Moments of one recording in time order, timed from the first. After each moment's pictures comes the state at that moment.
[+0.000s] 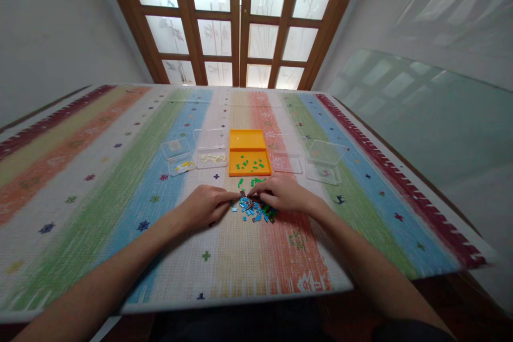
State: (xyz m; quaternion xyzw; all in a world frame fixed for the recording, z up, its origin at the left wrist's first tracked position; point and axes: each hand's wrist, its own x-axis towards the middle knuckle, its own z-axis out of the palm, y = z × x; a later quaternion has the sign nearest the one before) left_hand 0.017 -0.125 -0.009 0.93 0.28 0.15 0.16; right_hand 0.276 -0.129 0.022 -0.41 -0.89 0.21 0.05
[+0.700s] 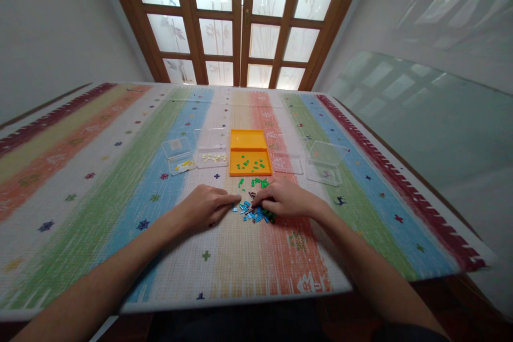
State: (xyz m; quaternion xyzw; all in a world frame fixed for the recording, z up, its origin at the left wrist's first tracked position) left_hand 0.015 -0.127 -0.007 0.95 0.25 0.14 0.13; right_hand 0.279 -0.135 0.023 -0.36 -0.89 0.26 0.04
